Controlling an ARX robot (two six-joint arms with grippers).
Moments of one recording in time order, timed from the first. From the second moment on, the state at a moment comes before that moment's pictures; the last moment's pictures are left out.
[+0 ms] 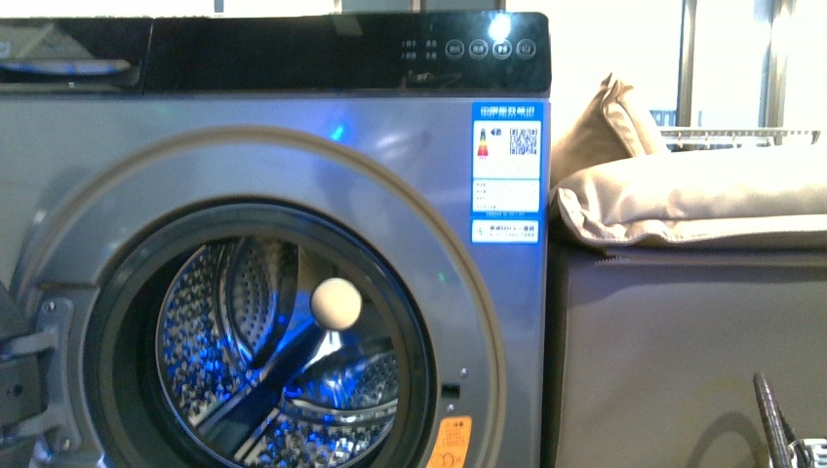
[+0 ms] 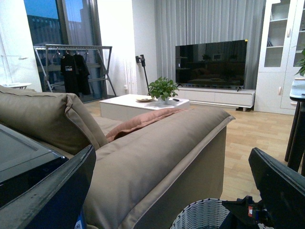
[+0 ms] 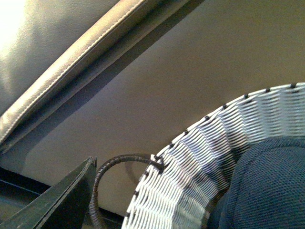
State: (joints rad) left arm -0.56 1.47 1.84 0.02 0.40 0.00; right arm -0.60 1.25 0.81 0.24 -0.46 0.47
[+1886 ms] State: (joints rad) left arm -0.56 1.46 1.84 0.02 0.40 0.00; right arm -0.06 0.24 0.11 0.13 -0.02 0.00
